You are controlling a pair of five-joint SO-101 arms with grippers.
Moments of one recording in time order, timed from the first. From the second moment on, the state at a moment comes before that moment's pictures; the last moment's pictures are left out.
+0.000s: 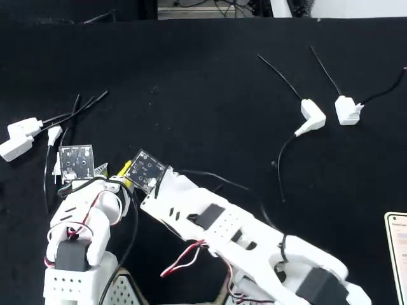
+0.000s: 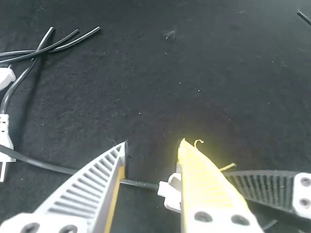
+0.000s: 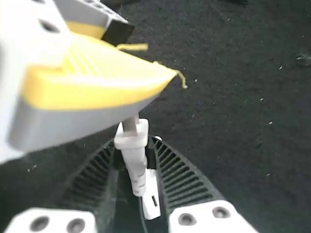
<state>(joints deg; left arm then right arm) -1.4 -104.0 87.2 55.3 6.6 -48.3 -29.5 72.5 5.2 11.9</state>
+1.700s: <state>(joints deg) -1.4 -104.7 88.5 54.7 6.3 -47.8 -58.1 80.0 17.6 11.8</state>
